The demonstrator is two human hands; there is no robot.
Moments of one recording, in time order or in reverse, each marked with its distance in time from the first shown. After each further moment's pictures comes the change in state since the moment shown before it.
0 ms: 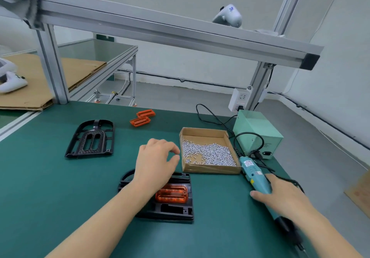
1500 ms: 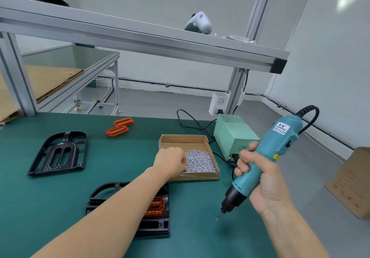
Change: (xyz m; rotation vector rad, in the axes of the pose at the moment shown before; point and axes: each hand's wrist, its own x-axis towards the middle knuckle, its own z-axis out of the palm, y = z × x) left_hand 0.068 0.046 0.073 0.145 -0.442 0.082; right_hand -0.026 -0.040 -0.045 2.032 0.050 -0.310
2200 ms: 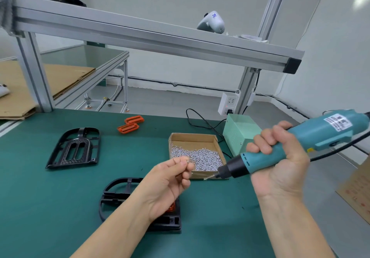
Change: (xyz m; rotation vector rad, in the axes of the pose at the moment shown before) left_hand -0.103 0.005 -0.028 -1.975 -0.137 -0.208; right_hand -0.012 -0.017 0.052 0.321 -0.027 -0.265
